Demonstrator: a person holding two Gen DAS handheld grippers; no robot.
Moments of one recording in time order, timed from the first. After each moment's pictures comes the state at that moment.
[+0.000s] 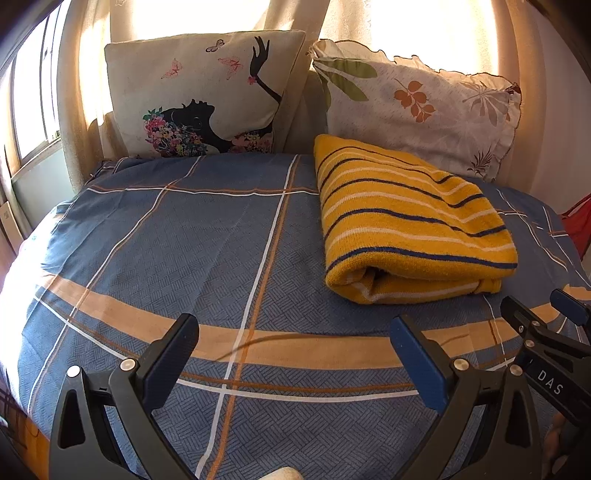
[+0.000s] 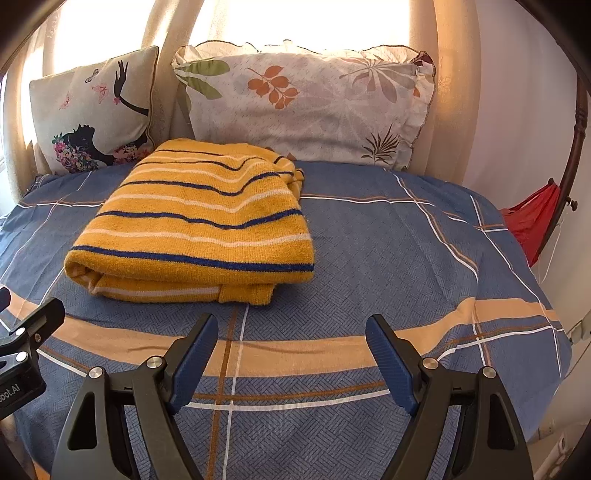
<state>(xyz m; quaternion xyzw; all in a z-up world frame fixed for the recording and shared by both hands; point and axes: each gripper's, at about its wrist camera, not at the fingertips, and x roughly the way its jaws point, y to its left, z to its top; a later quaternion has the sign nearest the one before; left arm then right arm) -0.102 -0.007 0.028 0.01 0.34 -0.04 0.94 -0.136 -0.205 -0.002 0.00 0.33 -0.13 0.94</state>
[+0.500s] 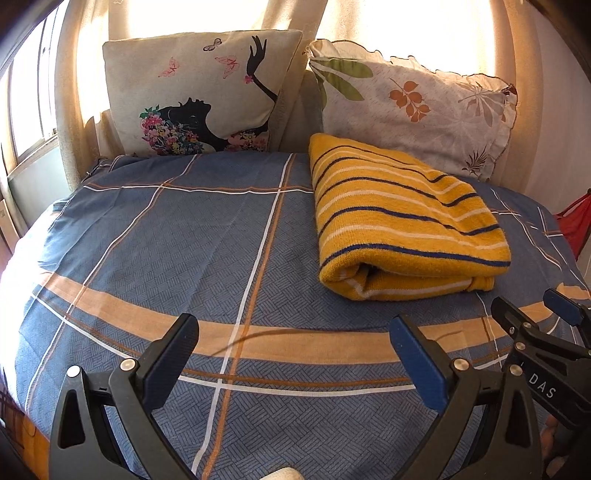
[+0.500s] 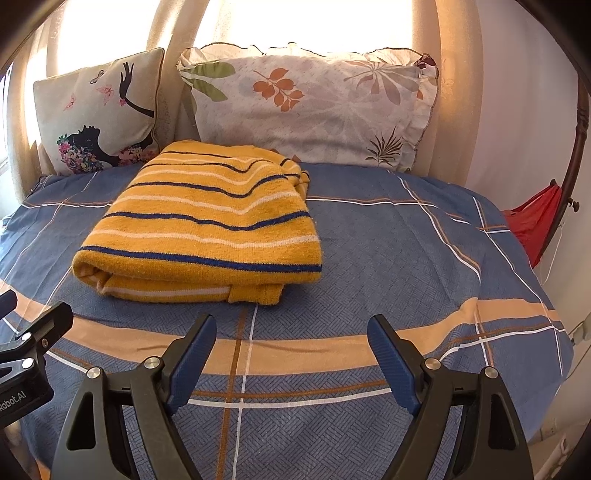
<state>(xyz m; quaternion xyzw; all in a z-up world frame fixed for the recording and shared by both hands) -0.105 -0.009 0.028 0.01 0.34 -0.05 0.94 -0.138 -0.197 -0.002 0.00 0.33 -0.12 0.94</state>
